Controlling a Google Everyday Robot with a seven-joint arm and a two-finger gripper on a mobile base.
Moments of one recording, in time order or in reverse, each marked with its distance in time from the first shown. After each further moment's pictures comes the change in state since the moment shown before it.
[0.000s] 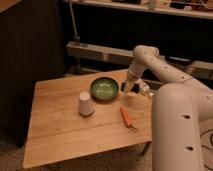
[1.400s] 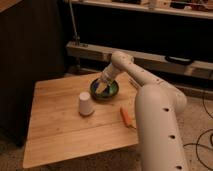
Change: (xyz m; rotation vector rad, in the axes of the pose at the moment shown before) arm -0.131 0.041 0.068 -0.013 -0.234 -0.136
